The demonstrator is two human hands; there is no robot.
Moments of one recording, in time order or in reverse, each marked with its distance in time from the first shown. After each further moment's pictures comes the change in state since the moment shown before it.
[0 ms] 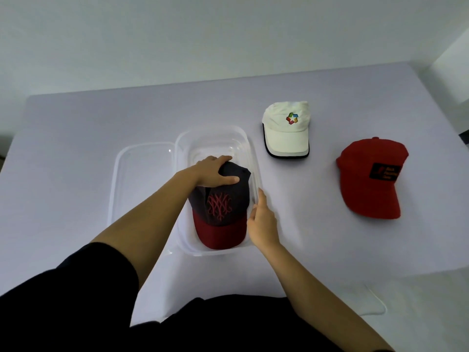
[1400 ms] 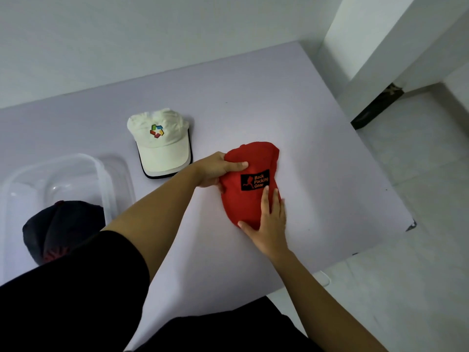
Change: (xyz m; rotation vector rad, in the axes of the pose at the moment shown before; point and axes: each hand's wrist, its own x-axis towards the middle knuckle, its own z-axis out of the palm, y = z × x) left_hand 0.146 0.307 0.073 -0.815 -0.382 0.061; right_hand 0.065 0.220 -0.214 -0.237 0.164 0.080
